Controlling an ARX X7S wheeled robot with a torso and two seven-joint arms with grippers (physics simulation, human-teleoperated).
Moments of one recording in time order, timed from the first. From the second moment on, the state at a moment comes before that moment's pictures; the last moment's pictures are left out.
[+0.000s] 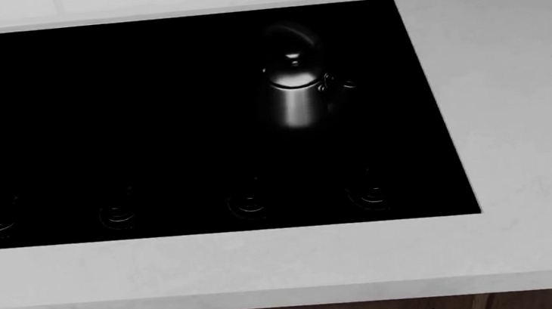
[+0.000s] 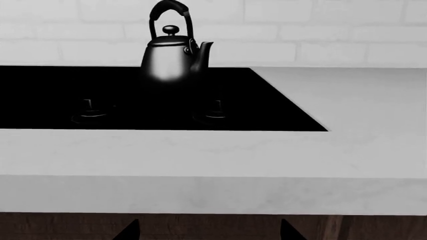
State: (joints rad) left arm 0.03 -0.12 0.15 0.04 -0.14 0.10 0.02; right arm 0.00 0.09 -0.11 0.00 0.08 -0.02 0.11
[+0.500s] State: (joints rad) left arm 0.04 -0.15 0.15 0.20 -0.12 -0.02 -0.09; right arm -0.03 0.15 -0.13 -0.27 0.14 0.15 0.16
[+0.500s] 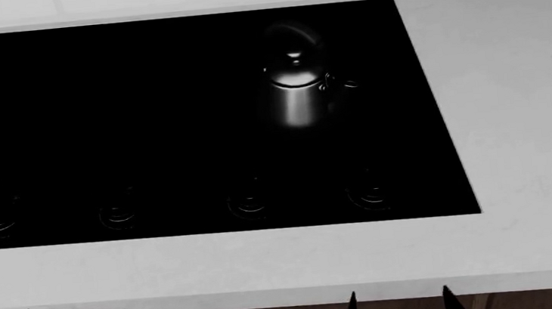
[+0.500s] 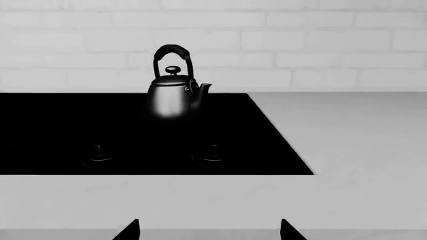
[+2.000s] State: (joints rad) left arm -0.25 -0.23 0.11 0.62 -0.24 -0.46 -0.22; right arm 0.66 0.18 -0.09 -0.31 0.31 1.10 0.27
